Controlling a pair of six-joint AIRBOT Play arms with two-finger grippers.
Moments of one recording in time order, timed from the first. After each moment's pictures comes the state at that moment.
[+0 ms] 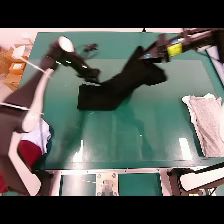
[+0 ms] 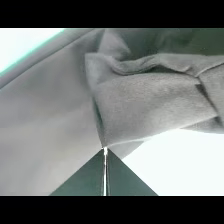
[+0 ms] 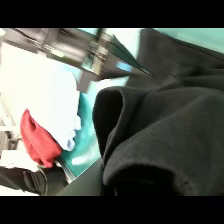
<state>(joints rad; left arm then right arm) -0.23 -1.94 2.05 1.05 -1.49 -1.36 0.06 -1.65 1.91 -0.63 1.55 1.51</state>
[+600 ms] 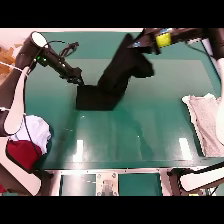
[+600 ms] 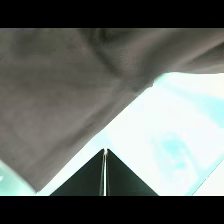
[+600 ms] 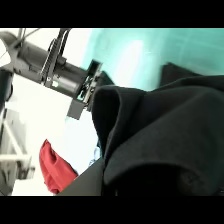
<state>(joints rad) -0.12 -1.84 1.89 0.95 -1.58 -1.23 0.03 -1.63 2.04 -0.62 1.52 1.66</state>
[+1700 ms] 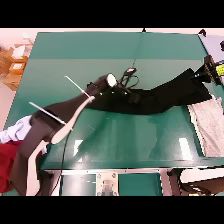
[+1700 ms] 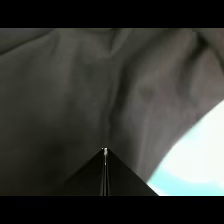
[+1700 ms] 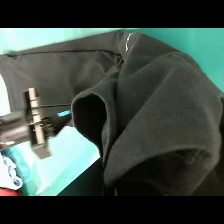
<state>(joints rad) -0.68 -2.11 1.87 0.82 -0.85 -1.29 -0.46 -1.59 1.78 -0.95 1.75 1.63</state>
